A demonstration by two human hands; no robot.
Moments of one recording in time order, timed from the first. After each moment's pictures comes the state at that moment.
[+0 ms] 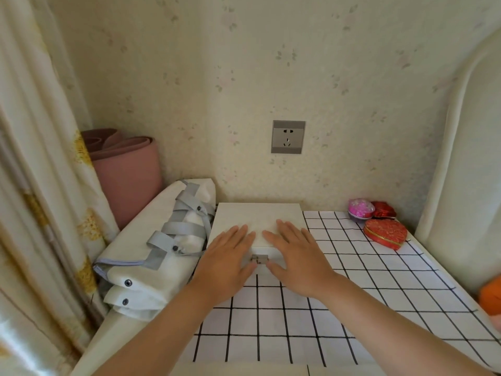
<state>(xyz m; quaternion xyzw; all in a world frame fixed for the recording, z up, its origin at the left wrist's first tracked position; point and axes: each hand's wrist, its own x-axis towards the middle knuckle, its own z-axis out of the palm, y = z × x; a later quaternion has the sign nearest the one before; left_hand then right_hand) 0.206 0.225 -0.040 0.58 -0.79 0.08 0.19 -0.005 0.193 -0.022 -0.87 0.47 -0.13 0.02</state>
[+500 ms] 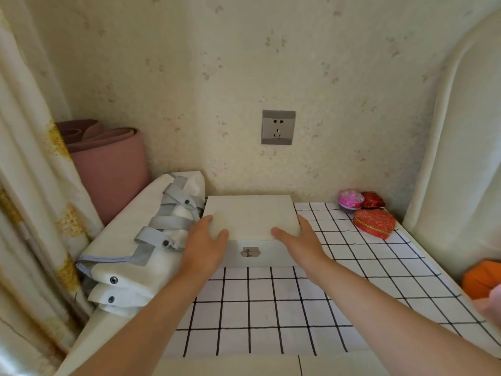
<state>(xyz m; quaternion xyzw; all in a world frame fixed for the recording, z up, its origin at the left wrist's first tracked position) 0.202 0.211 -0.022 0.71 -0.51 -0.22 0.43 -0.011 0.175 -0.025 -0.53 0.56 -0.43 0.47</state>
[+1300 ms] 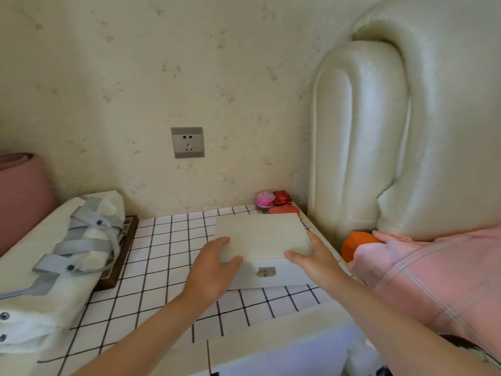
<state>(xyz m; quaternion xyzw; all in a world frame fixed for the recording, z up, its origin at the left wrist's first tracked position) 0.031 0.262 -0.010 0.60 -0.66 -0.29 0.36 -0.209 0.272 -0.008 -0.52 0.66 -0.41 0.36</state>
